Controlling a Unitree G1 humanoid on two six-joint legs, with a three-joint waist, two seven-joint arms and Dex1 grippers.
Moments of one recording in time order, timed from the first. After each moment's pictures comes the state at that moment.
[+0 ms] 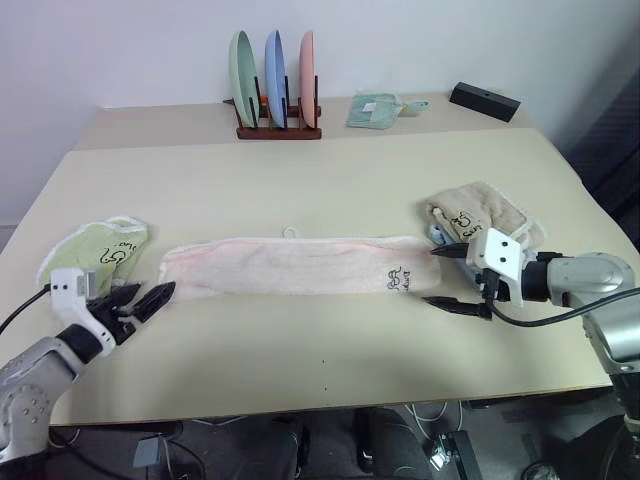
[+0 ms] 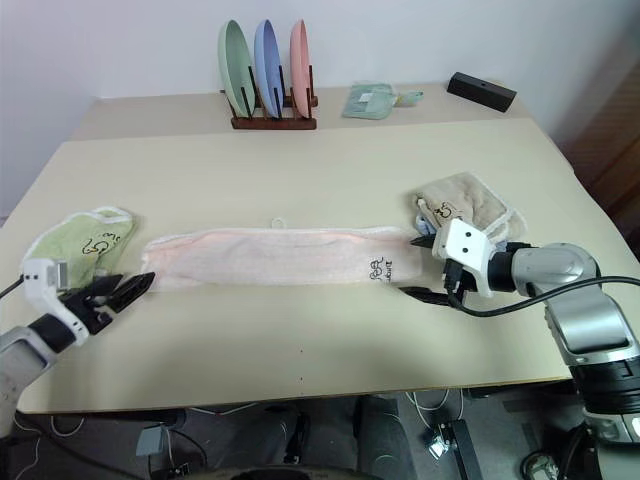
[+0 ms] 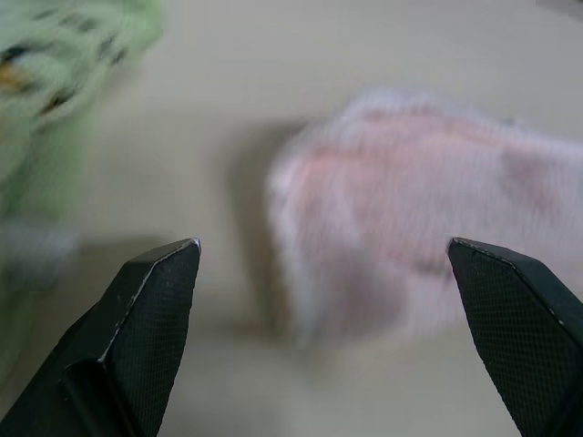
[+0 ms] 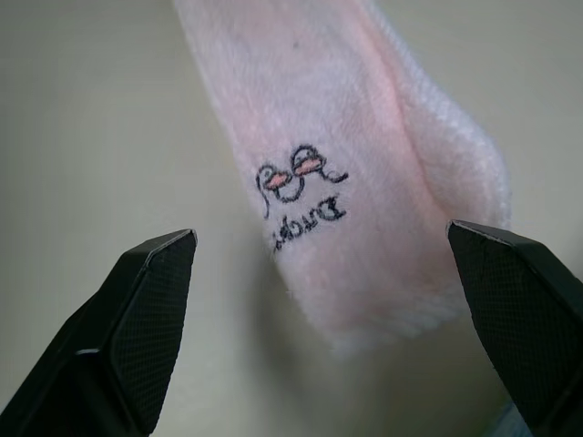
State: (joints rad) left arm 0.05 0.59 0.51 -0.14 -0.73 0.69 -0.56; right arm -0.25 -0.88 -0.01 -0.13 0.20 0.22 1.11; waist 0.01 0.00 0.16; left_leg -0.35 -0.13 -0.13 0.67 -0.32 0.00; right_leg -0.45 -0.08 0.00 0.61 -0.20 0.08
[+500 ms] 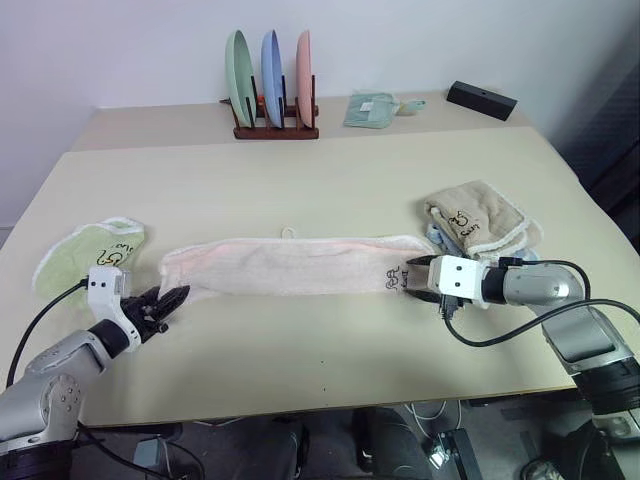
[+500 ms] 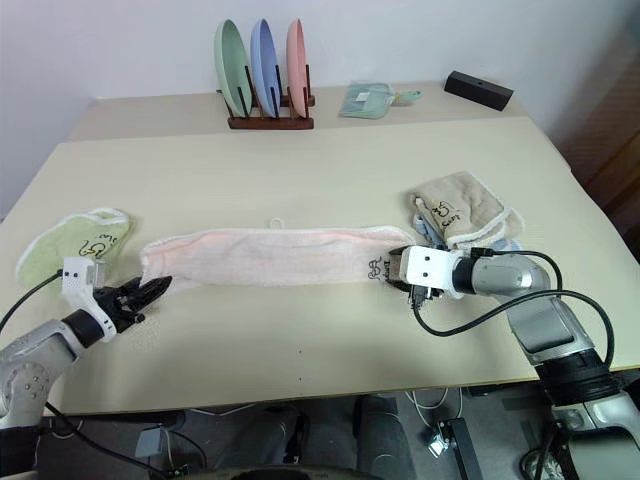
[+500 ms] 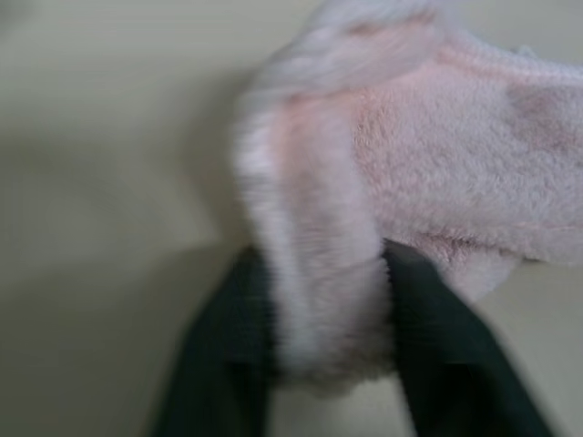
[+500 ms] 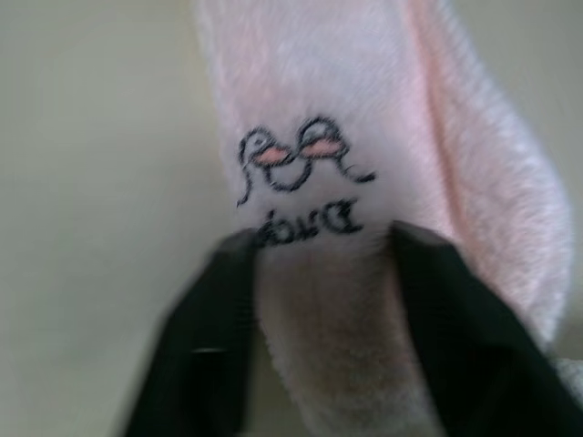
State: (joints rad) left arm 0.05 0.59 0.42 -0.09 -0.62 0.62 -0.61; right arm -0.31 -0.82 0.16 0.05 -0.10 -0.12 0.96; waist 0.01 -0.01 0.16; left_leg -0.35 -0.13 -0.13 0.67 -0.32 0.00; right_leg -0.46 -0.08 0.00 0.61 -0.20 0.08
